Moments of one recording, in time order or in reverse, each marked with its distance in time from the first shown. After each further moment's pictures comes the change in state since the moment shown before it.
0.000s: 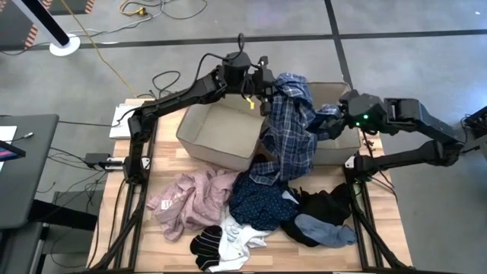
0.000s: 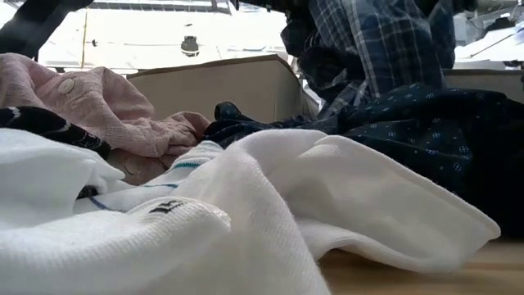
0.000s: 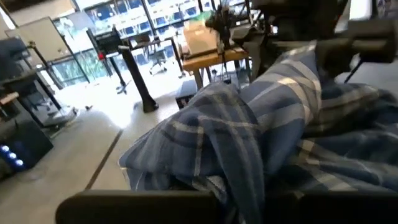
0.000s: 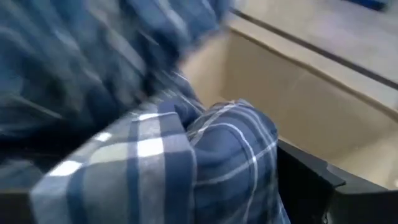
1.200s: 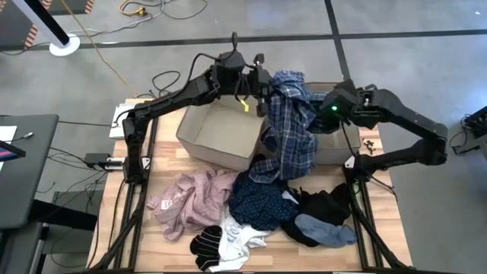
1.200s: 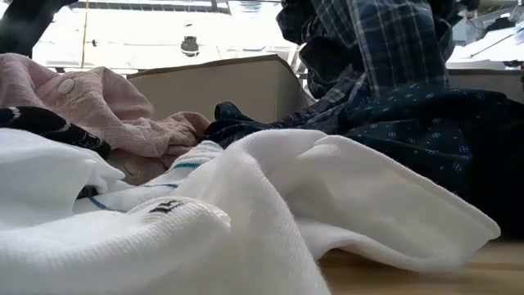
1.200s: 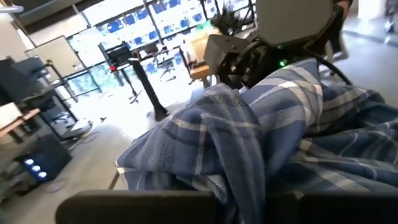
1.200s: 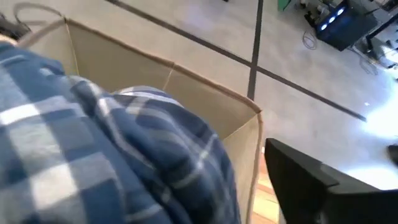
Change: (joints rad) left arm -0.031 -0.068 0.000 -0.032 -0.053 0.051; right arm -0.162 0.190 0.037 -0.209 0.380 0.117
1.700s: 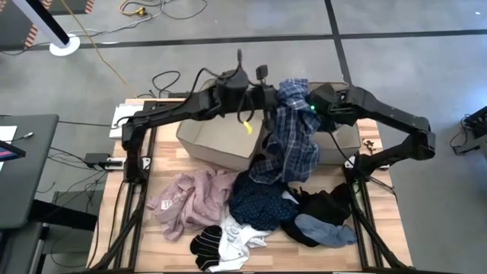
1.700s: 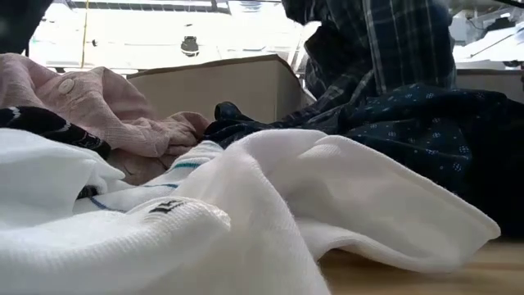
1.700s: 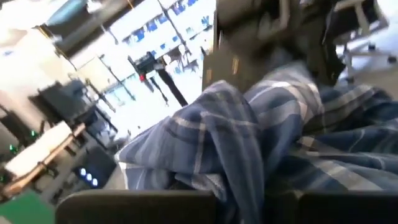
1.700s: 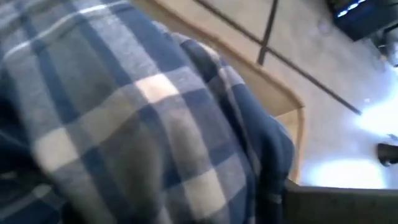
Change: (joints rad) left arm -0.148 -0.017 -0.013 0.015 -0.270 0.157; right arm -0.032 0.162 0.000 0.027 -0.082 -0.065
